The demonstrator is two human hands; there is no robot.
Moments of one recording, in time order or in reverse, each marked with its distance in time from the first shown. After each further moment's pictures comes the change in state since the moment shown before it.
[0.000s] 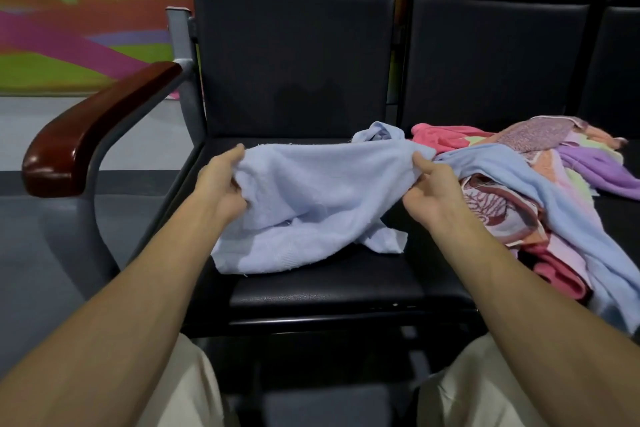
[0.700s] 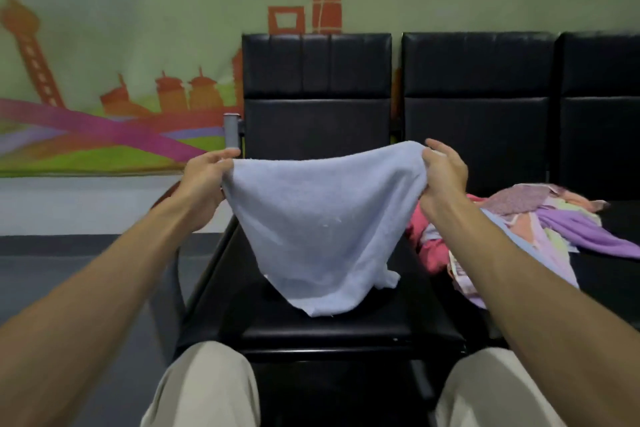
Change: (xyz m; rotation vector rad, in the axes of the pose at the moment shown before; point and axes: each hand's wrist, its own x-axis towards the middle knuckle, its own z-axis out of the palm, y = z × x) left_hand -0.114 0.126 -0.002 0.451 0.024 0.617; right_hand -0.096 -0.084 0.087 -0.238 0.075 -0.486
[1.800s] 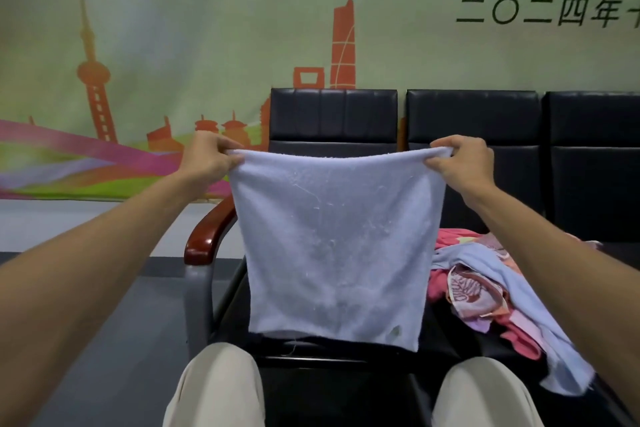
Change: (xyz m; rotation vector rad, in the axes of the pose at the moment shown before) left_hand -0.042 0.115 -0.052 0.585 0.096 0.326; right_hand -0.027 -0.107 -0.007 -0.855 -0.149 -0.611
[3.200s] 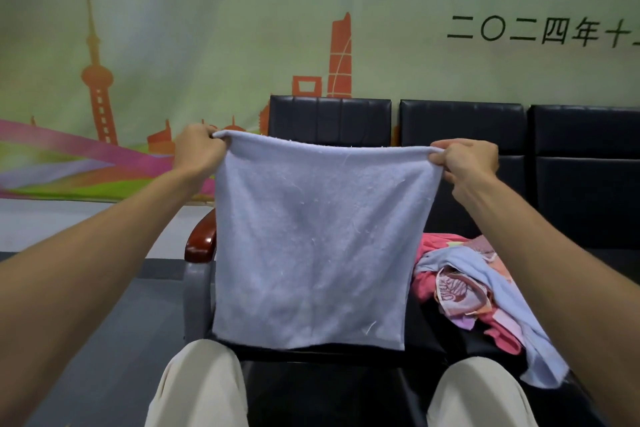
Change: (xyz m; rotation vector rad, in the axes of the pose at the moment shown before) left_hand 0.000 0.001 -0.017 0.041 0.209 -0.004; right_hand -0.016 -0.036 -0.023 0.389 0.151 0.399
